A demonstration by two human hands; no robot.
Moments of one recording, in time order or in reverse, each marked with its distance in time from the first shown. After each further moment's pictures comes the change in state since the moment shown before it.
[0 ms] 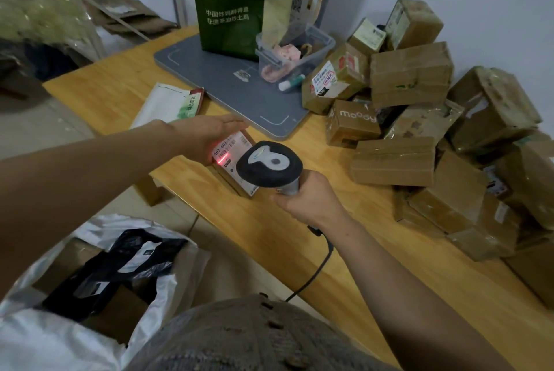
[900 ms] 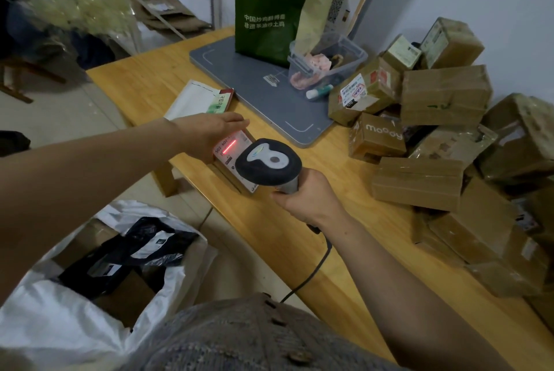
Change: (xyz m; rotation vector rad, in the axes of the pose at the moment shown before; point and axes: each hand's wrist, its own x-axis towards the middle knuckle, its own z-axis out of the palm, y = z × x) left_hand -0.028 -0.032 0.007 0.041 -0.045 -0.092; right_hand 0.017 -0.029 0.014 -0.028 -0.080 -0.070
